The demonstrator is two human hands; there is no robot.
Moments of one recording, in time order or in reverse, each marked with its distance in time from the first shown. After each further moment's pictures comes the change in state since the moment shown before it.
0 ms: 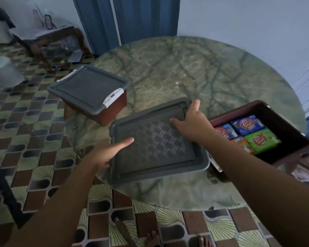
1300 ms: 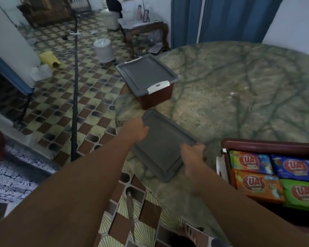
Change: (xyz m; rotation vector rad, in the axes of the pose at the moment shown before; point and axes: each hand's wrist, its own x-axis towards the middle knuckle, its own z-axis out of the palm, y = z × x) left_hand -0.003 0.013 0.032 0.682 0.500 -0.009; right_hand 0.000 0.052 0.101 0.593 -0.236 0.439
